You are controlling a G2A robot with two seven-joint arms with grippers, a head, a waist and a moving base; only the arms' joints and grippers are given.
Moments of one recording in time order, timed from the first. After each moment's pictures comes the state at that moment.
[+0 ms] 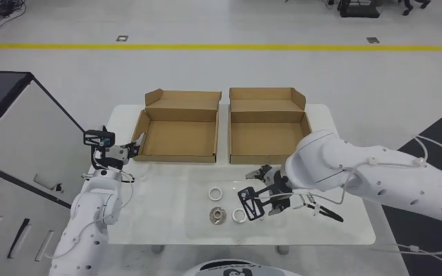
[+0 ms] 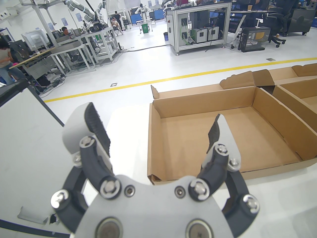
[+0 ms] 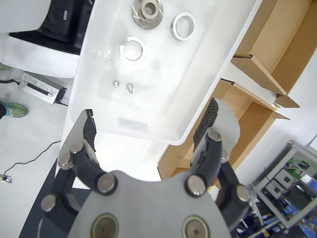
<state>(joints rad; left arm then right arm) 1.73 -1.15 -1.60 -1.80 1.33 0.00 0.00 -0.36 -0.65 0.17 -2.12 -0.50 -0.75 1.07</state>
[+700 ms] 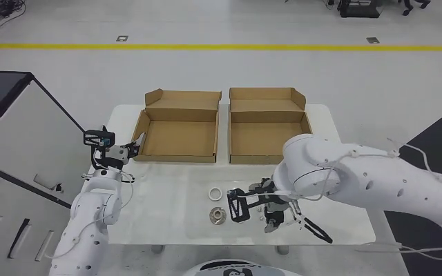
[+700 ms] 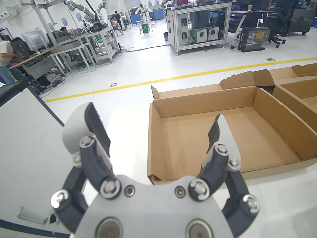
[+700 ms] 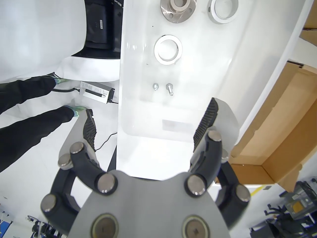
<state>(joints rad) 1.73 -1.15 -1.60 -1.80 1.33 0.00 0.00 -0.36 -0.77 0.17 -2.11 -0.20 -0.40 1.42</state>
